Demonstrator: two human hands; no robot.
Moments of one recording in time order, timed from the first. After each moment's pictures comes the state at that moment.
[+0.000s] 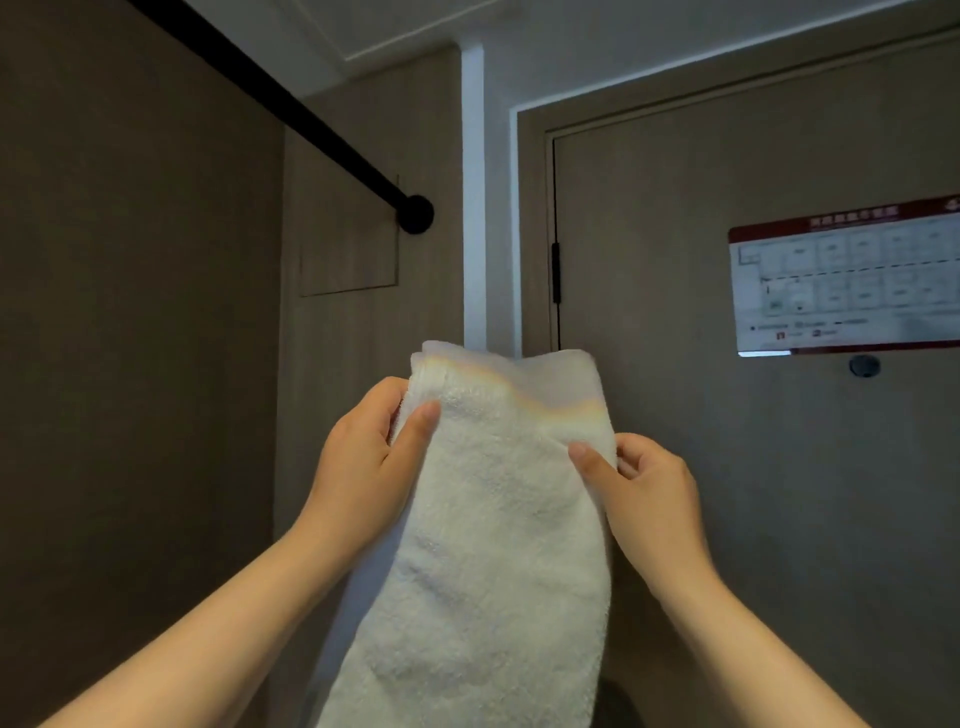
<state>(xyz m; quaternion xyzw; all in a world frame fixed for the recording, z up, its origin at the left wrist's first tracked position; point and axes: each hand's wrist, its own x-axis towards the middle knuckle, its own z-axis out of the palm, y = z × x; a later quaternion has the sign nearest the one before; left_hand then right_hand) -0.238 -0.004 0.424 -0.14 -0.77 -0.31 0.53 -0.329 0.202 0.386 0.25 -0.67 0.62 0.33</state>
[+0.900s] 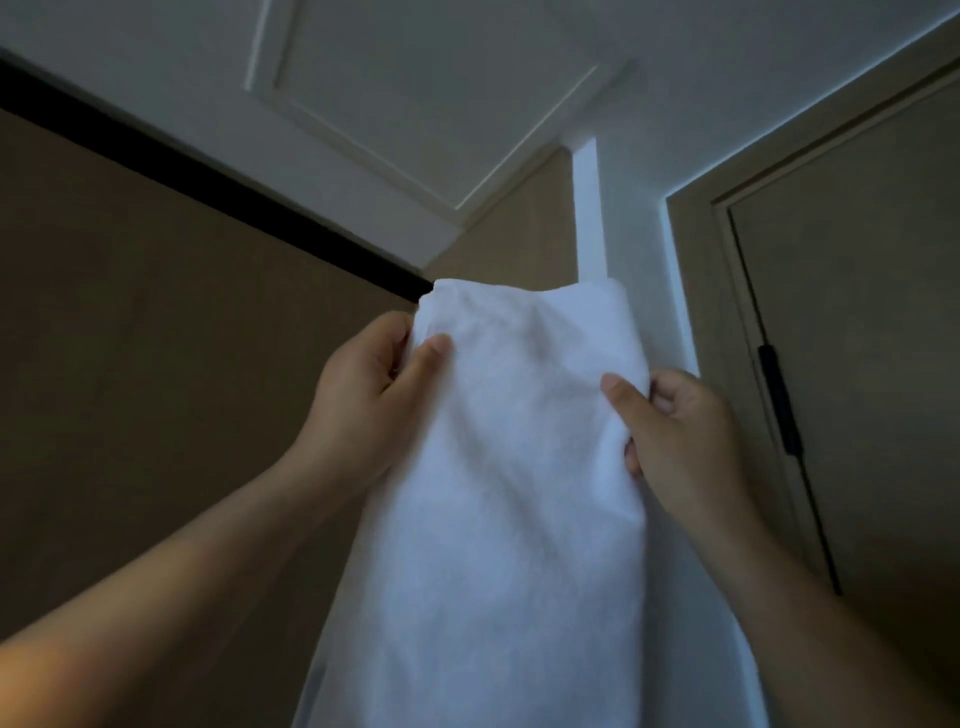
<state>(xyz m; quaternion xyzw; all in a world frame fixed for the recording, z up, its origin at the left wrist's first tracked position) -0.380 -0.082 0.607 -0.04 -0.67 -0.08 0.74 -0.567 0.059 0.599 0.49 -0.42 0.67 0.36</state>
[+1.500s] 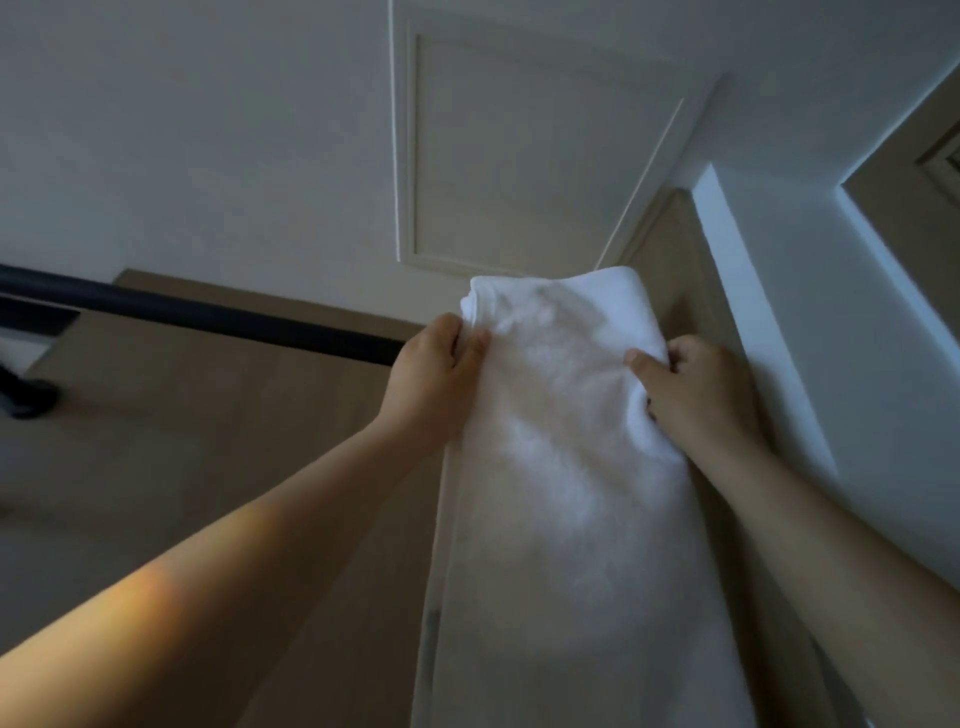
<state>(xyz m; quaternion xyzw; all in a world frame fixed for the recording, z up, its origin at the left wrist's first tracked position) -0.327 -0.084 0.701 0.18 -0.62 0.16 0.75 -0.543 -0.041 0.716 0.53 -0.36 0.69 0.34</state>
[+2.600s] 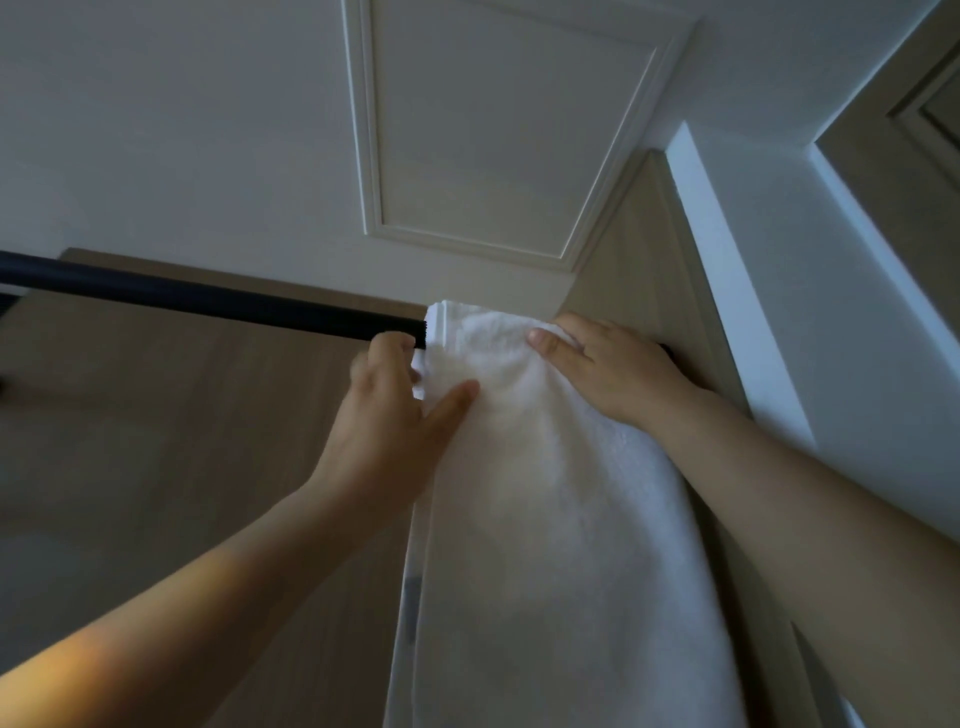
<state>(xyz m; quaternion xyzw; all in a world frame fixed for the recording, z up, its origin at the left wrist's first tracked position) -0.326 -0.092 0.640 0.20 -0.64 0.12 0.74 -0.527 -0.049 0.721 0.65 -0.46 0.43 0.43</state>
